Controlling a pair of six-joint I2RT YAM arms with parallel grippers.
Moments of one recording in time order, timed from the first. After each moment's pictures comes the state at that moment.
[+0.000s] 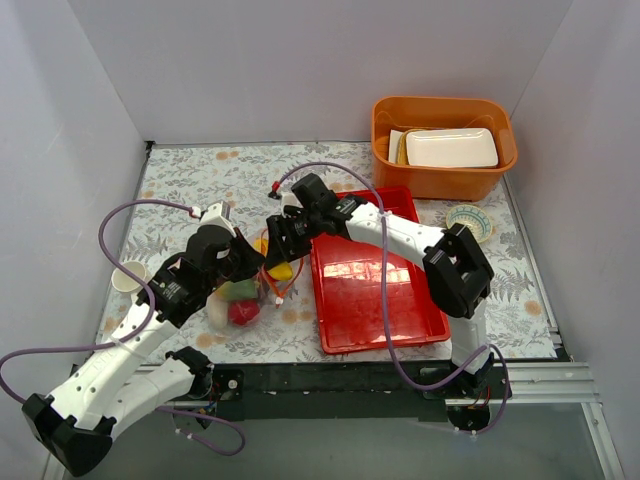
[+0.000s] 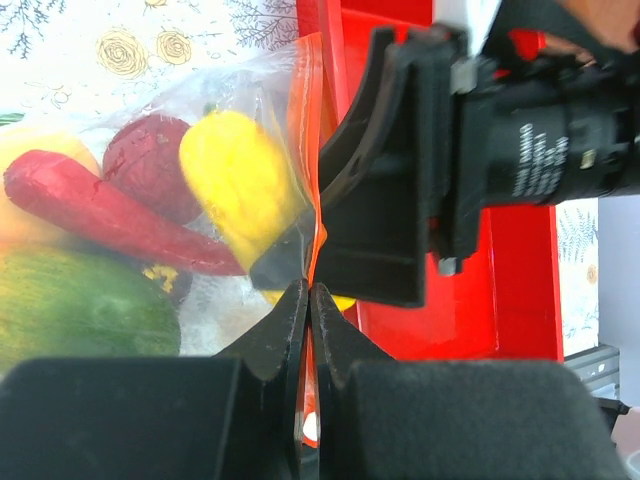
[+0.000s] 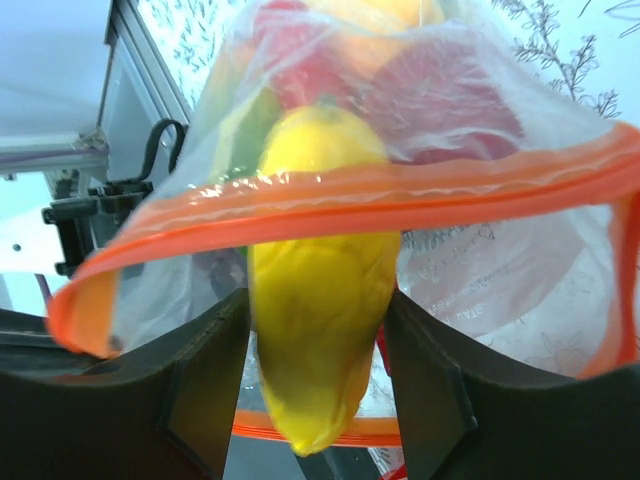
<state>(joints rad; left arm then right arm) -0.60 0.81 0.84 -0.60 -0.16 -0.77 0.86 1.97 1.59 -0.42 -0.66 0.49</state>
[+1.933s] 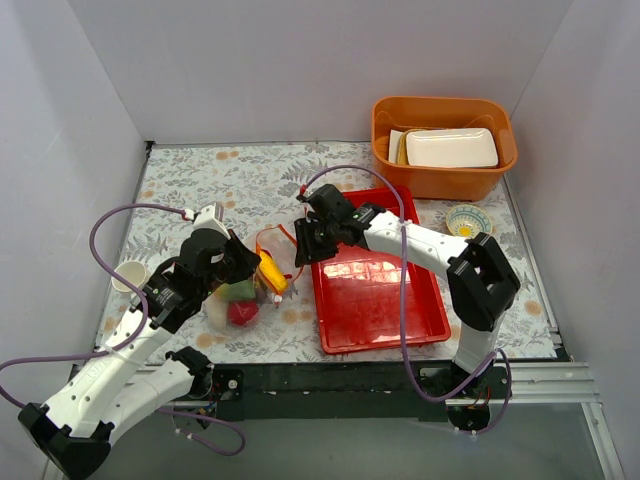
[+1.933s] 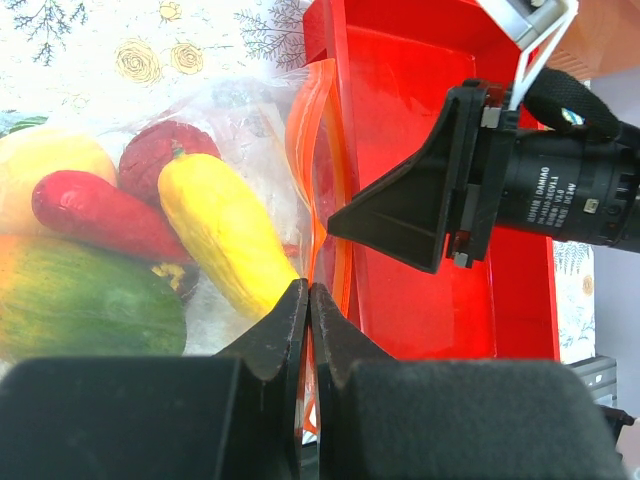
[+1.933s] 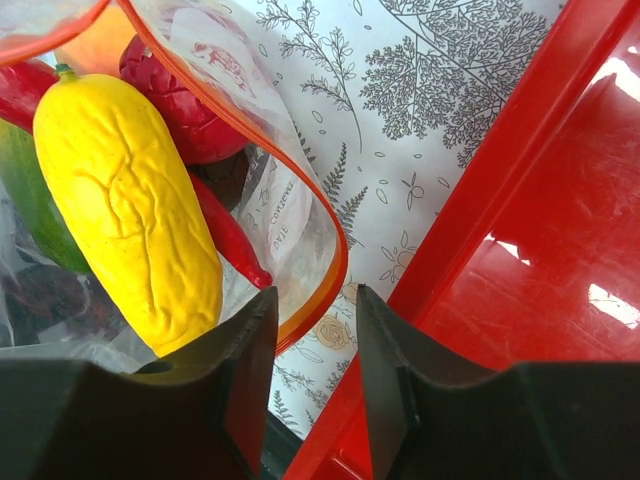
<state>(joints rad) -0.60 0.77 0.84 -0.63 -0.19 -0.77 0.86 1.81 1.41 -0.50 -0.25 0.52</state>
